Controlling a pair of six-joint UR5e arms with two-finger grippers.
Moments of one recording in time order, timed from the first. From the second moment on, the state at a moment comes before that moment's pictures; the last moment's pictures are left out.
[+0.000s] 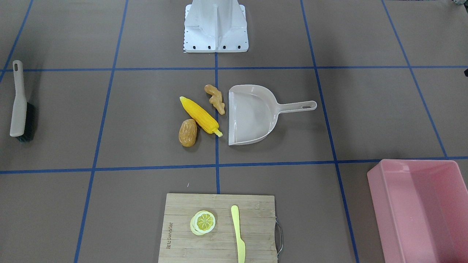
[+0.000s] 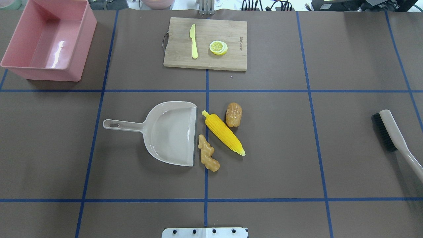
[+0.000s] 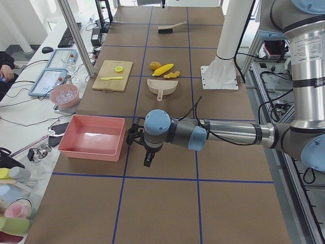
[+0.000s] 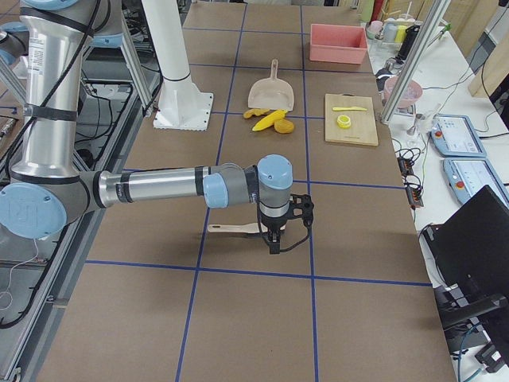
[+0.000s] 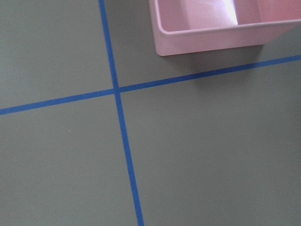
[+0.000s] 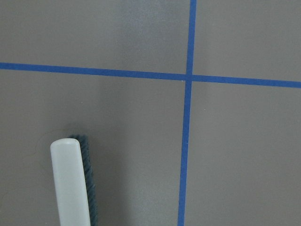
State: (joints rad) left arm -1.51 -1.40 -1.83 -1.79 -2.49 0.03; right arm 1.44 -1.72 1.83 -1.50 2.29 0.16
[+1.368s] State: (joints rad) left arm -1.07 -1.83 -1.91 -1.83 -2.48 0.13; right arm 1.33 -1.73 1.89 -1.50 2.32 0.18
